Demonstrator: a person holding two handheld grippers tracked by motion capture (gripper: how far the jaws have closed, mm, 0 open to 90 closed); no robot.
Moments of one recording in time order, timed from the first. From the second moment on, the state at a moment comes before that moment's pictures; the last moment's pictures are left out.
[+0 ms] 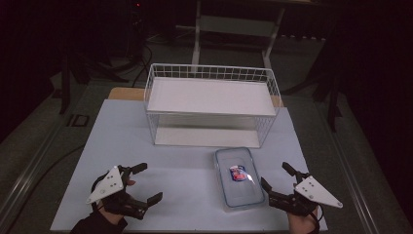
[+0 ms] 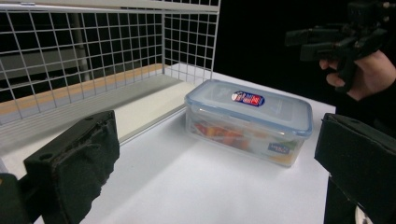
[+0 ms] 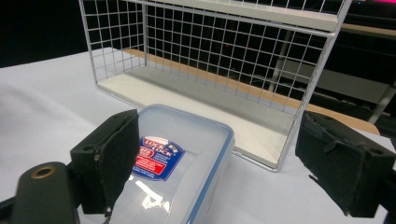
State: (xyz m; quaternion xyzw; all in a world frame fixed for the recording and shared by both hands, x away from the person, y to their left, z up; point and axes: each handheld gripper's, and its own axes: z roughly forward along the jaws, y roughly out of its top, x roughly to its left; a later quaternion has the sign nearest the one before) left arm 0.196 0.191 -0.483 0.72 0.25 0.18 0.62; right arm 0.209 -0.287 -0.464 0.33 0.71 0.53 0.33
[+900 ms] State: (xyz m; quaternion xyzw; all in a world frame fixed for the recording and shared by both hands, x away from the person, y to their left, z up) left arm 0.198 0.190 -0.482 0.72 0.26 0.18 0.62; right arm 0.221 -0.321 -0.474 0.38 0.75 0.46 0.29
